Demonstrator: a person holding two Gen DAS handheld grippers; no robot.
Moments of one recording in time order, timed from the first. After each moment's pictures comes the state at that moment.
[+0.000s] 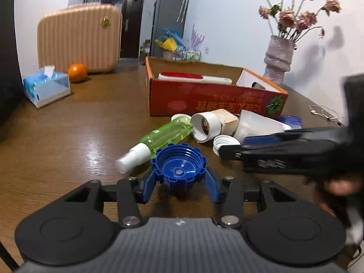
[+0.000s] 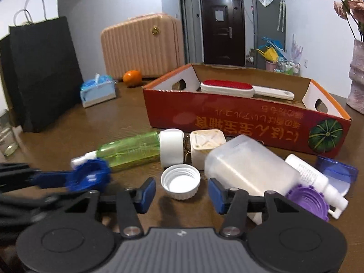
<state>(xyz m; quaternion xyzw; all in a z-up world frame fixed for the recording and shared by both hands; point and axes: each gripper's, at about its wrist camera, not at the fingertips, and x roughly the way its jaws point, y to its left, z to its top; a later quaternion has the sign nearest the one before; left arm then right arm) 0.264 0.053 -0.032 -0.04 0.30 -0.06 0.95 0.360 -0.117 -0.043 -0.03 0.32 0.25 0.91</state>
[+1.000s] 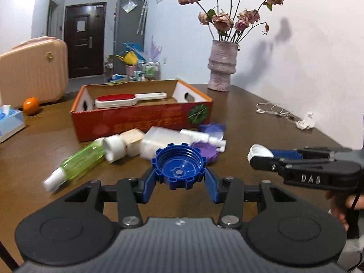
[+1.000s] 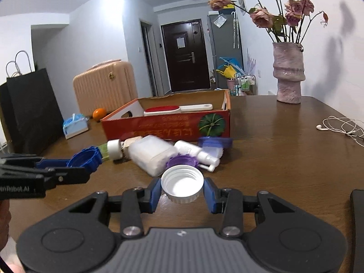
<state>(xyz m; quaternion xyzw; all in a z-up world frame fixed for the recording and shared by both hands) 0.228 -0.057 0.013 0.00 0.27 -0.15 0.95 0.255 -0.296 -0.011 0.04 0.25 0.18 0.95</state>
